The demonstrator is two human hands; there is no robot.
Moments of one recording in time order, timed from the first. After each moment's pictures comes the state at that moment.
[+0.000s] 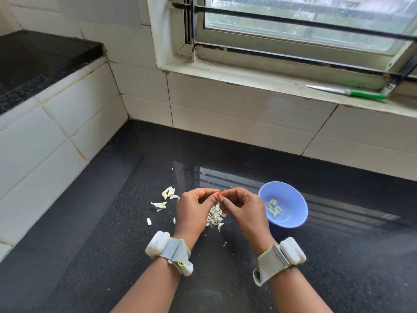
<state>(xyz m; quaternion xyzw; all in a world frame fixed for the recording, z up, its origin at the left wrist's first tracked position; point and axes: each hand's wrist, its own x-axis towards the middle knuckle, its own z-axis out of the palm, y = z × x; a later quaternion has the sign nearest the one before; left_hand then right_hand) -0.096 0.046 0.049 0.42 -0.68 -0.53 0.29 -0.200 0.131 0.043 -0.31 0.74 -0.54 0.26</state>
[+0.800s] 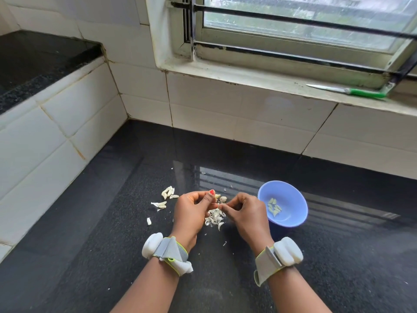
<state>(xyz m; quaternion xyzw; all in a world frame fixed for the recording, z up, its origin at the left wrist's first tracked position) -0.097 0.050 0.050 0.44 -0.52 -0.67 0.28 -0.205 0.135 0.034 -0.33 0.84 -0.41 0.17</state>
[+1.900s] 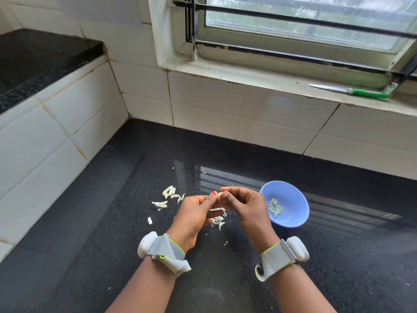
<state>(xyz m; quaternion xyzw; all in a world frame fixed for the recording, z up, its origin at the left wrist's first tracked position) -0.093 0.052 0.065 0.43 -0.48 -0.75 0.15 -0.203 0.130 0.044 -0.28 0.64 -0.63 0.32</state>
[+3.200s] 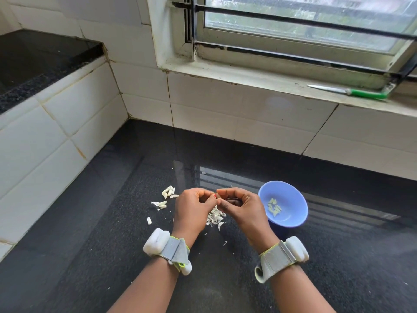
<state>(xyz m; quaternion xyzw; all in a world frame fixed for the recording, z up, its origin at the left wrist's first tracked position) -0.094 0.042 0.057 0.45 -0.73 -0.46 0.22 -0.201 0.130 0.043 -0.28 0.63 -0.62 0.36</state>
